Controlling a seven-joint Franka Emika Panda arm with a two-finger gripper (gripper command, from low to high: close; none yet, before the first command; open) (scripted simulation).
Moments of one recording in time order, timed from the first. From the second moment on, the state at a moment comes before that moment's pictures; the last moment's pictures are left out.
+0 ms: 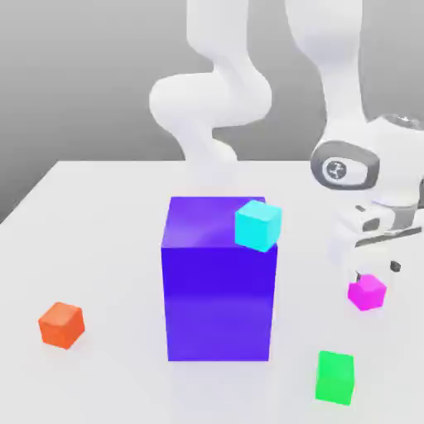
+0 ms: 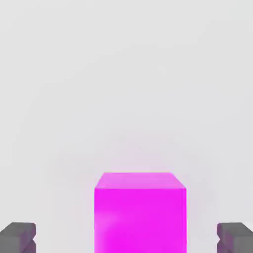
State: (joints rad) arm 0.39 0.23 0.42 -2.75 -0.46 2.95 1.70
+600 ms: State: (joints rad) arm 0.41 0.23 0.41 -2.75 -0.43 2.96 1.68
